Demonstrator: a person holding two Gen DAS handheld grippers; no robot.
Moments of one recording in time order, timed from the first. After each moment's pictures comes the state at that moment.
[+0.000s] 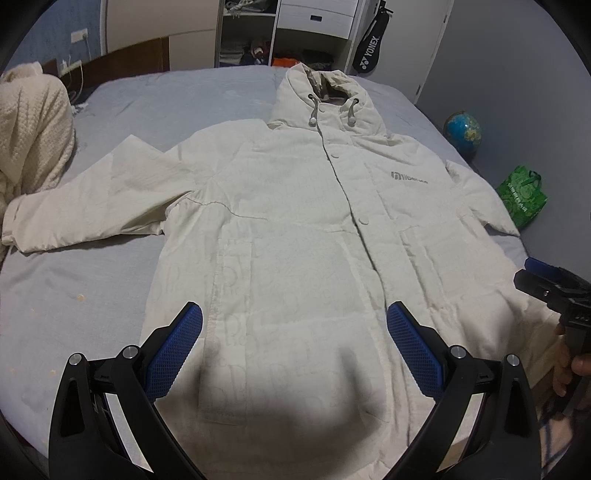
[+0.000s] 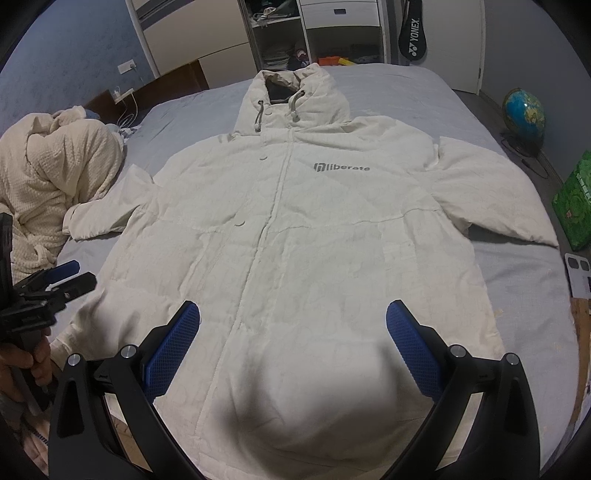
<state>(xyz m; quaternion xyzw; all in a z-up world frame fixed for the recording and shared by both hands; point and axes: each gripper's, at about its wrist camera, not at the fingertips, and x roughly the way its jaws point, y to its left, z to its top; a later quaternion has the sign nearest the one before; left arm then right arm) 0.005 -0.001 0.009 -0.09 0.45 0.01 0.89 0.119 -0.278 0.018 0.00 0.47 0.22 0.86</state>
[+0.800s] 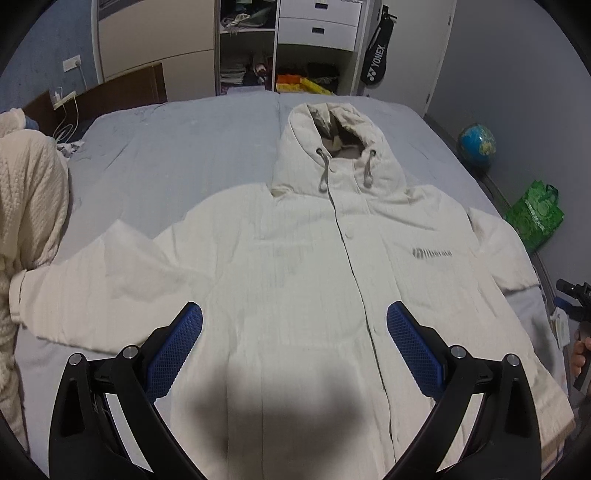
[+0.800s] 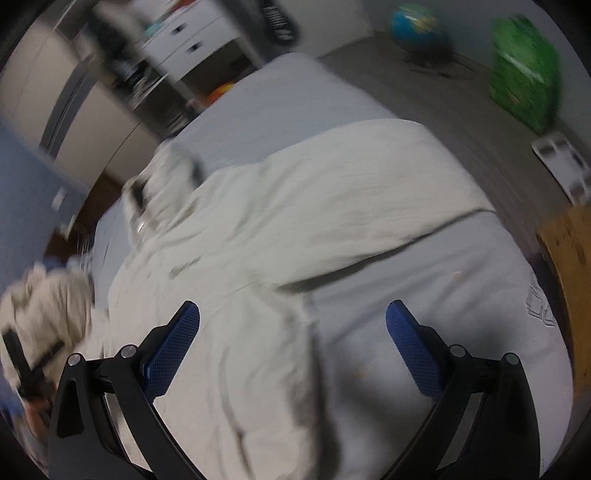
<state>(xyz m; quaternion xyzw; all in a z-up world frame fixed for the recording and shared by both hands) 0.129 0.013 0.053 -0.06 0.44 0.04 0.90 0.249 -0.507 -0.016 0.25 0.49 0.09 0.83</state>
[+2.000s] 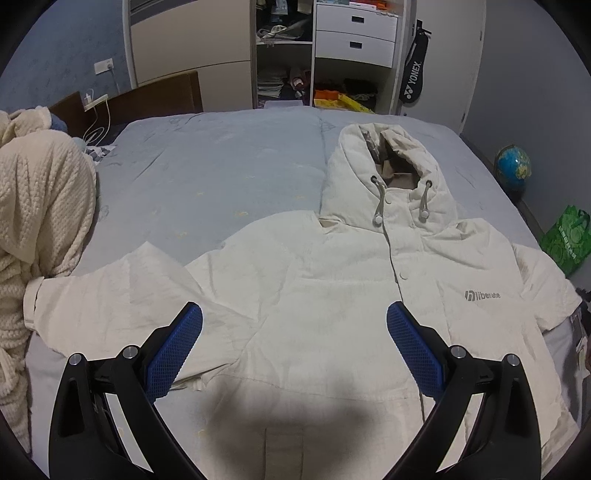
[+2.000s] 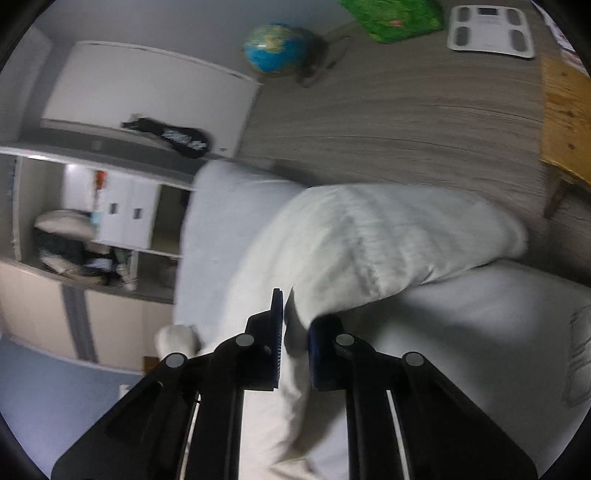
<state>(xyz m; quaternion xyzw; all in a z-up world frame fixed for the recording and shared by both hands) 0.164 0.049 0.049 -0.06 0.42 0.11 0.90 0.328 -0.625 -0.087 0.55 0.35 0.00 0.76</state>
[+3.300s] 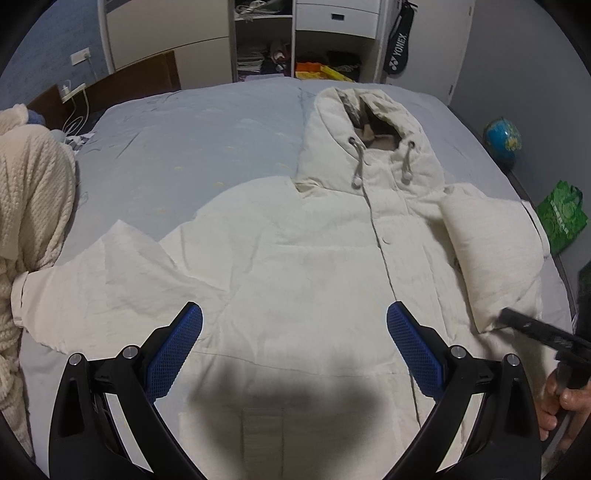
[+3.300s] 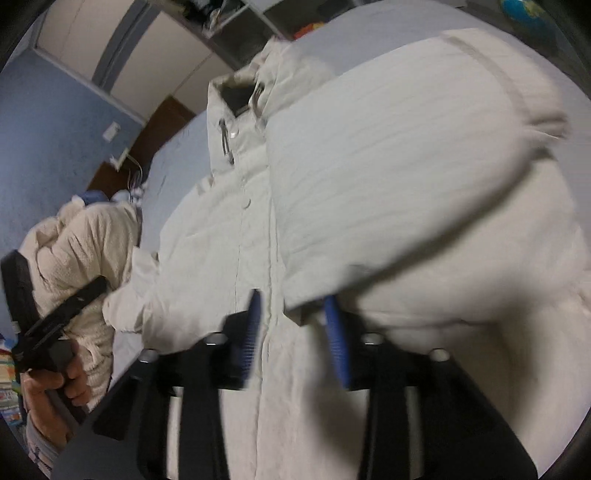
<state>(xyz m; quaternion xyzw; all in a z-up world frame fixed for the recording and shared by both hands) 0.169 0.024 0.028 -0.05 0.47 0.07 0.88 0.271 -0.278 -0.057 0.21 0.52 0.25 0.79</state>
